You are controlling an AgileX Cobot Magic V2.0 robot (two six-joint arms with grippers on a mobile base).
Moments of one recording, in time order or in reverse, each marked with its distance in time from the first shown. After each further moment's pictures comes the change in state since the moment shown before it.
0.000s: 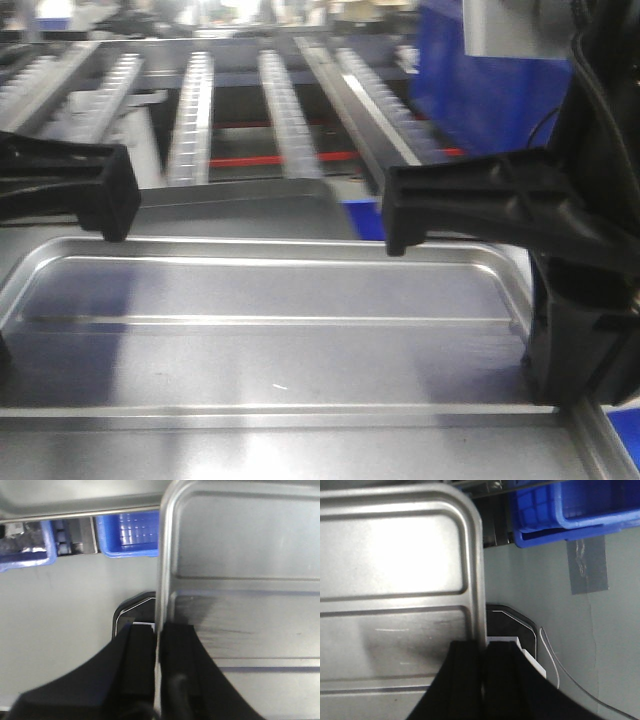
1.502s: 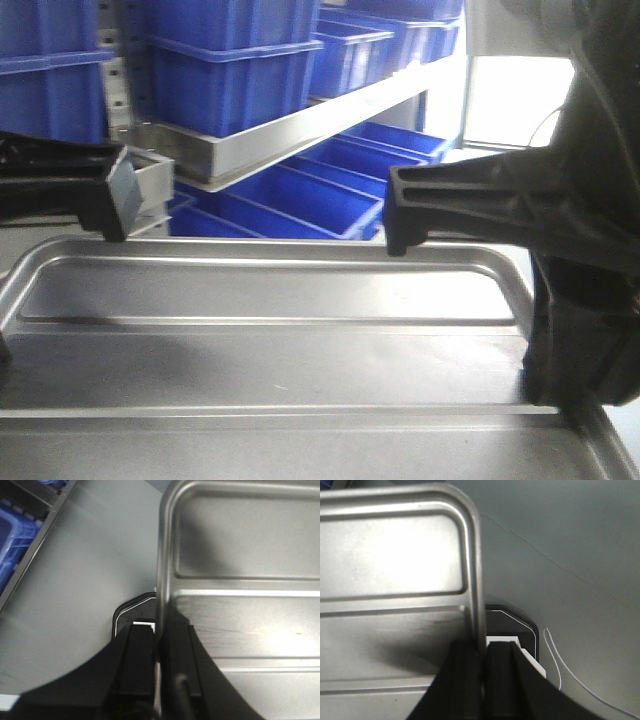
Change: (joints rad) left arm 0.000 0.000 0.000 0.000 0.000 0.000; right arm 0.000 0.000 0.000 0.000 0.000 0.002
